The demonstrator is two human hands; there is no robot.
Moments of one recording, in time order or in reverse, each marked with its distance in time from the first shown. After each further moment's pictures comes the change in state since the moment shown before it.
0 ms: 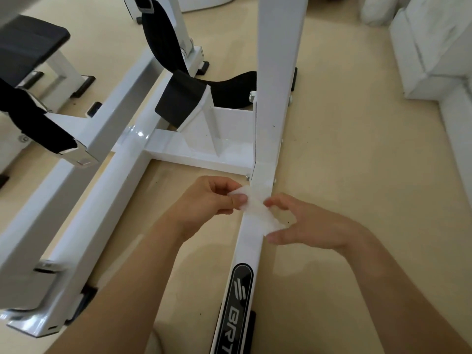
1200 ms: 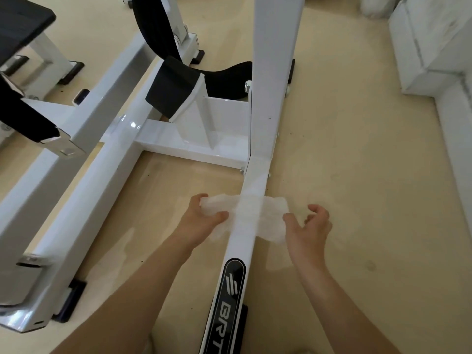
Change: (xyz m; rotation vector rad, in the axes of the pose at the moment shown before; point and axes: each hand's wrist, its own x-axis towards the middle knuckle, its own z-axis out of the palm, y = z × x) left_hand 0.009 -0.082 0.011 0.077 0.366 -0.320; right_hand 0.027 0.053 0.071 0.451 0.939 0.285
